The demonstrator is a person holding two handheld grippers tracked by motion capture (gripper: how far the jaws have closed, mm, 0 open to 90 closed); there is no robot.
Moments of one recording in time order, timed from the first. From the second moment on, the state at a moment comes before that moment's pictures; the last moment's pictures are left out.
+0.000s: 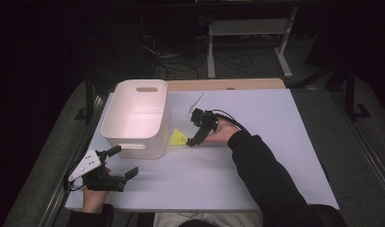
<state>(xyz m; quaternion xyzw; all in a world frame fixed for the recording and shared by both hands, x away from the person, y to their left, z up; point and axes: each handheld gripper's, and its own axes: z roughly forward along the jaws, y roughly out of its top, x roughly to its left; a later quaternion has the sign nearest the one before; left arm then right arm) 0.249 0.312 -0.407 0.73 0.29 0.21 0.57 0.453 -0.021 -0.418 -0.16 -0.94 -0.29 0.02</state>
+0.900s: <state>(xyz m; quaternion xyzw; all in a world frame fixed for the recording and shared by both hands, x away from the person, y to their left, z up) 0.249 0.312 -0.407 0.73 0.29 0.21 0.57 0.451 -0.012 -0.430 -0.12 -0.95 -0.28 0.06</state>
